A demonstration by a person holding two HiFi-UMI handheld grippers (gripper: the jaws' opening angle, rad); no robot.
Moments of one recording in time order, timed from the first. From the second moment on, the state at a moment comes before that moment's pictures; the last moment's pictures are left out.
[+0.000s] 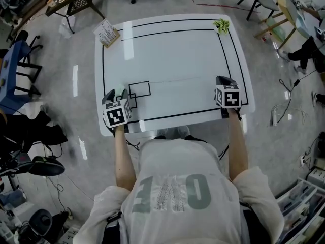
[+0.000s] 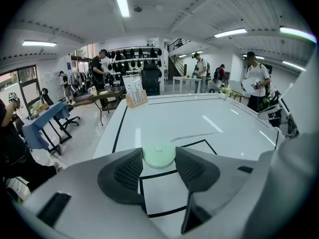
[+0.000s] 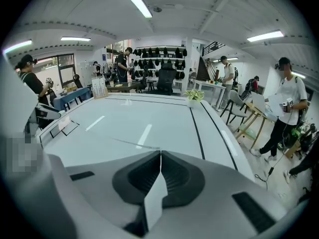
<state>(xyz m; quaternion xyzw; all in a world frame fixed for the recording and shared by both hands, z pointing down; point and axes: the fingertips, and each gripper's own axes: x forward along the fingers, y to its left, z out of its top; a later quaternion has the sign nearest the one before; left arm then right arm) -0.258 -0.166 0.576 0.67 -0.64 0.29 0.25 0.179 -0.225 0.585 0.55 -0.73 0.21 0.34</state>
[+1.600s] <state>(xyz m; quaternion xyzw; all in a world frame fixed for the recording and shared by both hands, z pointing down) -0.244 -0.188 0.550 0.68 -0.65 0.27 0.20 0.173 -0.228 0.570 0.54 -0.76 0.20 0.31</state>
